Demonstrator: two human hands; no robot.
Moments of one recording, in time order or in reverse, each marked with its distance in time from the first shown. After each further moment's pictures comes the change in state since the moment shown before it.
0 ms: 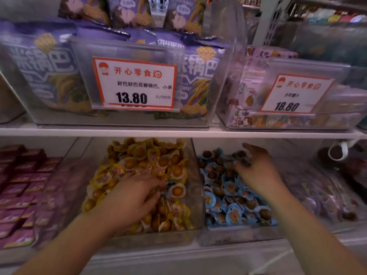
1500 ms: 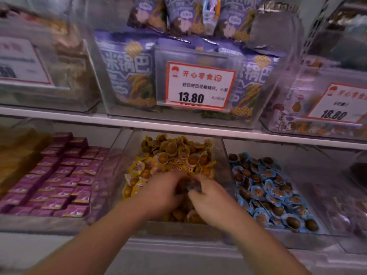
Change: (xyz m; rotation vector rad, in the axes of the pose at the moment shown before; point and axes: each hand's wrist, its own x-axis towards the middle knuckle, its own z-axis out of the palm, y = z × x) left_hand -0.011 0.004 -0.007 -0.215 -0.042 -0.131; right_hand -0.096 -0.111 0.078 0.257 -0.577 -0.188
